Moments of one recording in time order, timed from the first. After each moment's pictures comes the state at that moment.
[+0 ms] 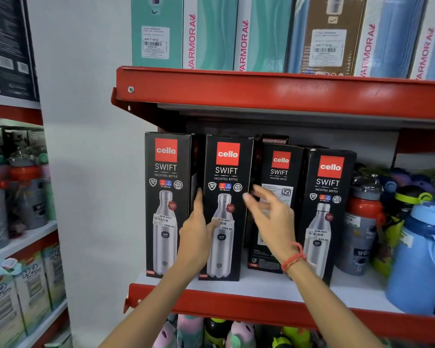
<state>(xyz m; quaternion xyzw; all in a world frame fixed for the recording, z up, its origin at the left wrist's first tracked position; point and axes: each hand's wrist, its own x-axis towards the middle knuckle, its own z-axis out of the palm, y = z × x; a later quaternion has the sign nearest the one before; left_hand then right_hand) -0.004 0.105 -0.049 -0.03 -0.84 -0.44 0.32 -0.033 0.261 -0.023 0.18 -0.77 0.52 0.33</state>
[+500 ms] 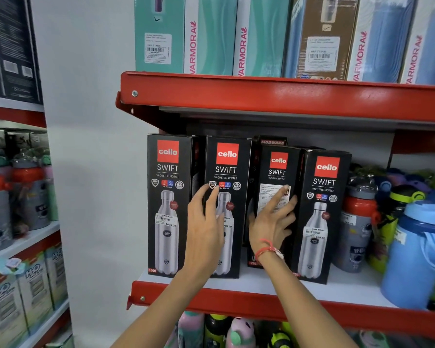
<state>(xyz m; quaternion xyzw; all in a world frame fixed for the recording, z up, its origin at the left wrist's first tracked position) 0.016 0.122 -0.046 -0.11 -0.80 -0.30 0.51 -0.053 0.237 -0.045 -0.10 -0.88 0.30 0.35</state>
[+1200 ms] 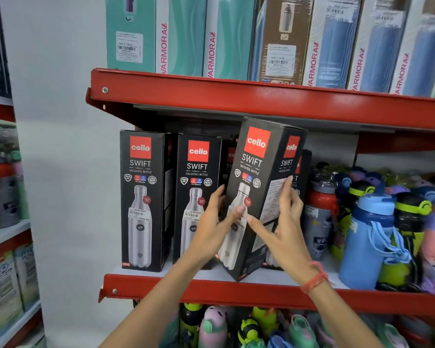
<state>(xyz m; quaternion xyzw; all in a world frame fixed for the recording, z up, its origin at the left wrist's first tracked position) 0.030 0.180 -0.028 -0.22 -0.73 -0.62 0.19 0.045 0.338 -0.027 0.22 -0.78 0.50 0.31</state>
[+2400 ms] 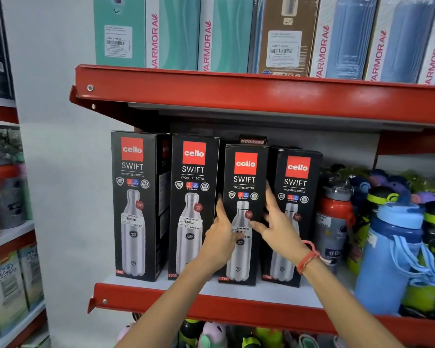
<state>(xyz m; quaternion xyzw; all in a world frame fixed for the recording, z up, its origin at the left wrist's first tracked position) -0.026 0.204 -0.051 -0.10 -0.88 -0.42 0.20 -0.045 0.352 -0.027 0.24 -0.83 0.47 0.16</state>
